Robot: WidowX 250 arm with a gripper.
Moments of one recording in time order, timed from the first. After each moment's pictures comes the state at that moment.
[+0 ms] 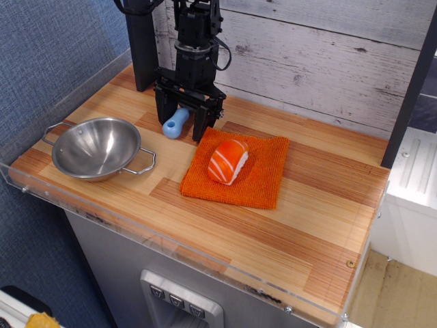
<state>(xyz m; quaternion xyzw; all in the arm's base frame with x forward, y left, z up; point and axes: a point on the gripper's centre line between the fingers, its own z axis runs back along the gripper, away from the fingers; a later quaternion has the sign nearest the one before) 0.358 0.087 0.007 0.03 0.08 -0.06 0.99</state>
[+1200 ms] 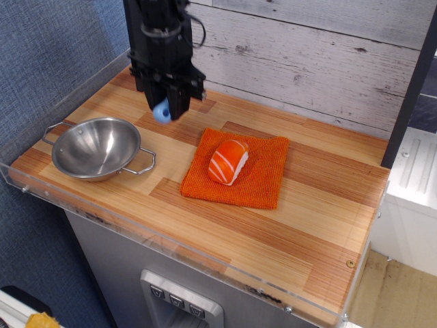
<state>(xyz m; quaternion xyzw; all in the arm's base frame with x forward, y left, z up) 0.348 0.103 0.053 0.03 -0.05 -0.03 1.00</state>
